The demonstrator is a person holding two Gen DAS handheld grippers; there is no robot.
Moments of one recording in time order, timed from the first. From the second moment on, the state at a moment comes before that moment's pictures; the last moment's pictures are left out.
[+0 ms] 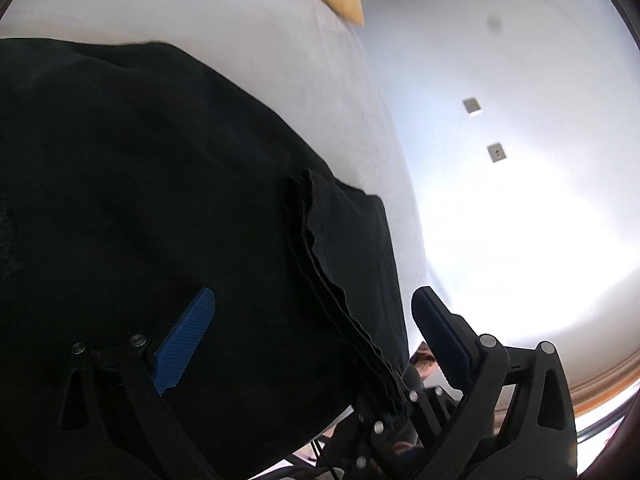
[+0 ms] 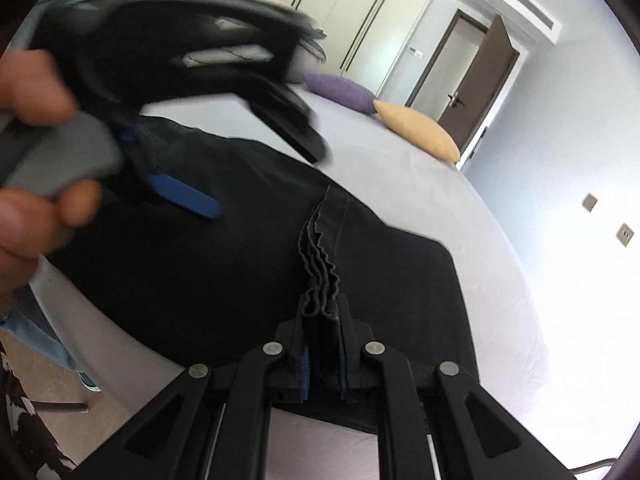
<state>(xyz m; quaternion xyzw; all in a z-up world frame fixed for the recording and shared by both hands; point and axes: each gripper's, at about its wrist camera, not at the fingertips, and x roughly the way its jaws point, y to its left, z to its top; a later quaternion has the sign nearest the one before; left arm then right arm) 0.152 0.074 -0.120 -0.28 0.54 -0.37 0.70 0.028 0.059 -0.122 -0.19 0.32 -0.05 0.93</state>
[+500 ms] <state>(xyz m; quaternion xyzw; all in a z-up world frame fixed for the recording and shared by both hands) 0.183 0.083 -0.107 -0.22 0.56 -0.37 0.71 0.011 0.114 -0.106 -0.22 0.31 0.03 0.92</state>
